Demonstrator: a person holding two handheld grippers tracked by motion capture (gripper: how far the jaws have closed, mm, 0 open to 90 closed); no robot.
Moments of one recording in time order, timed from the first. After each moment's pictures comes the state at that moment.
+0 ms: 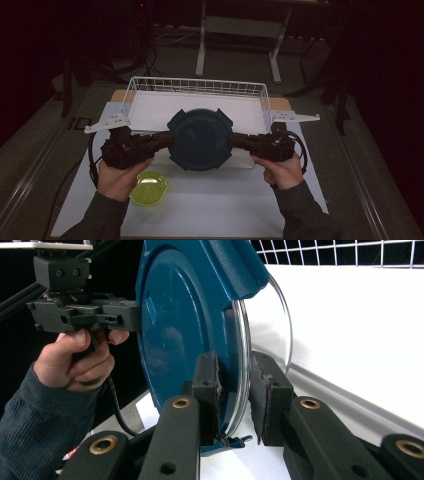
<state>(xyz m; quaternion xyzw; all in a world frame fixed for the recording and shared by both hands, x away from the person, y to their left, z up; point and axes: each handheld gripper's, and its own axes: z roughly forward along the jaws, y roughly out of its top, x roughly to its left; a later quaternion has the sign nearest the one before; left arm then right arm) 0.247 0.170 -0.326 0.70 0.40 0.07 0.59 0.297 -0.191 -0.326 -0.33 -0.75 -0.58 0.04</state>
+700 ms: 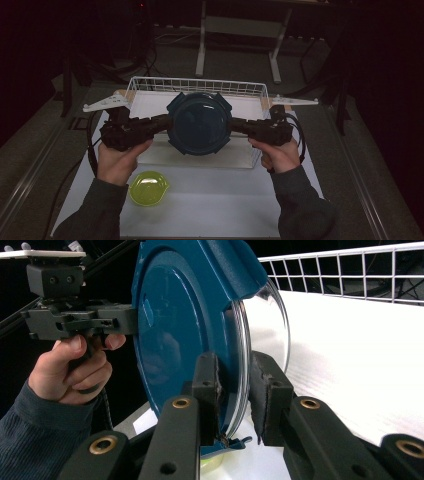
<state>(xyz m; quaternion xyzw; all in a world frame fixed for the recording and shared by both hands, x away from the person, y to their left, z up) 0.273 0.173 -0.304 0.69 0.41 0.08 0.59 0.324 -0.185 -0.309 -0.34 -0.74 -0.58 0.04</state>
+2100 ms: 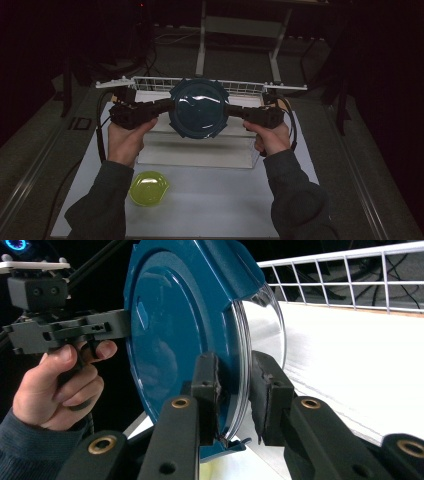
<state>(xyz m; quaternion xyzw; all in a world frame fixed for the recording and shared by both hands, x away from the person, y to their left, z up) 0.324 0.174 -0.308 0.68 0.45 0.07 0.58 0.371 -0.175 -0.314 -0.40 -0.72 -0.57 0.05</state>
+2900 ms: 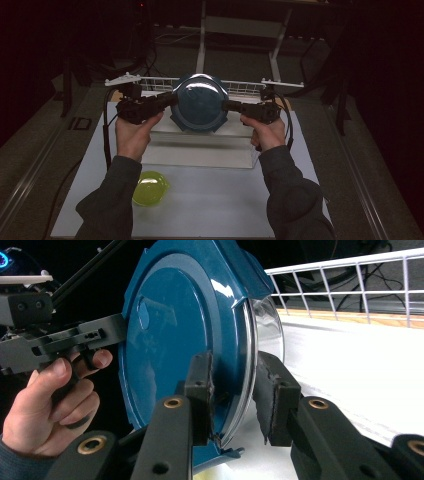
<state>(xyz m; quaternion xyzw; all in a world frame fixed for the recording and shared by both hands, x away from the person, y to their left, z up) 0.341 0.164 -0.312 0.66 0.46 0.12 0.58 0.386 -0.170 -0.318 -0.43 -0.70 -0.57 0.04</state>
